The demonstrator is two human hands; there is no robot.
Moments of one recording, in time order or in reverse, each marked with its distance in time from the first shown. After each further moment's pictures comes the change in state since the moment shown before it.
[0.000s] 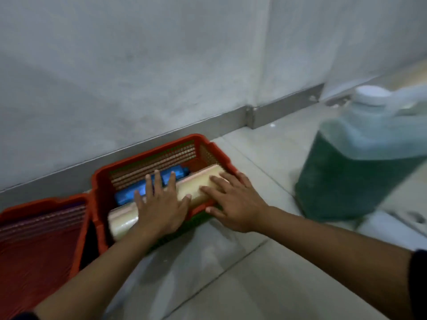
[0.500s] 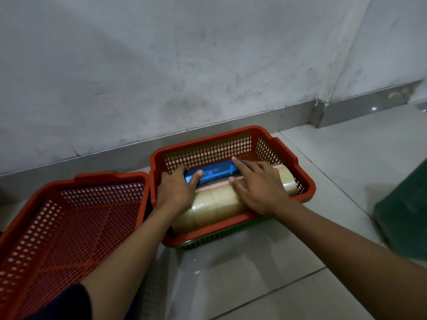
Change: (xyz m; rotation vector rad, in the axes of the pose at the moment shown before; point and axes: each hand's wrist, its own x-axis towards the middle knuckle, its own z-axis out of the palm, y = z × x) left_hand 0.040 -0.096 0.002 -0.402 0.247 -0.263; right_hand 0.096 -0.041 0.033 0.206 0.130 0.071
